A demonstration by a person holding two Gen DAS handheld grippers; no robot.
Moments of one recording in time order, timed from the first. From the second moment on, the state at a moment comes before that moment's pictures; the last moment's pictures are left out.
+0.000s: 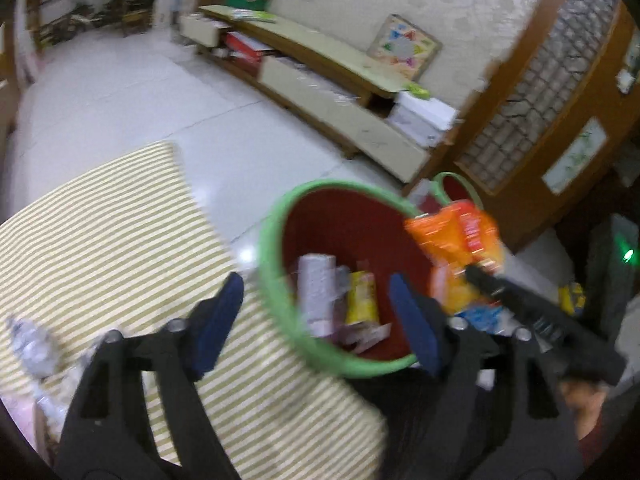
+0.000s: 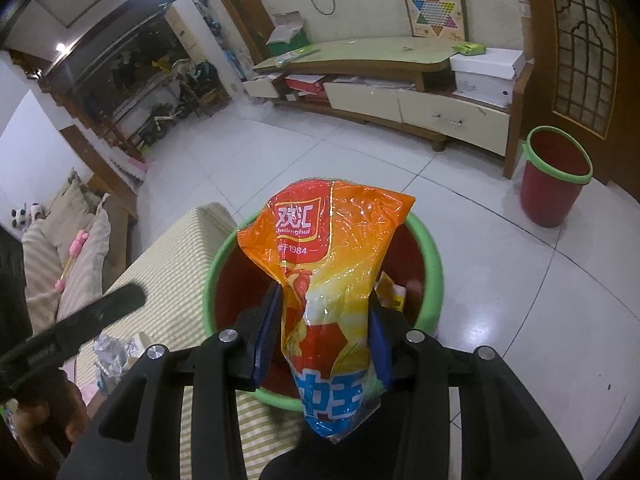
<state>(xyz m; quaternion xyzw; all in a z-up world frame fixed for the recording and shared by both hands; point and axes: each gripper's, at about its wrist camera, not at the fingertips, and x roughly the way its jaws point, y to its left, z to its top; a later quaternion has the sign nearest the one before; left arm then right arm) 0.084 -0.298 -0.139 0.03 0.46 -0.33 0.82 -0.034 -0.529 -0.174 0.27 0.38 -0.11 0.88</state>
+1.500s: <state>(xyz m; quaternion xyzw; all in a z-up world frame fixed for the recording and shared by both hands) 0.099 -0.337 -0.137 0.01 0.48 -0.41 0.78 -0.042 -0.521 -0.184 0.29 0.39 -0.13 0.86</state>
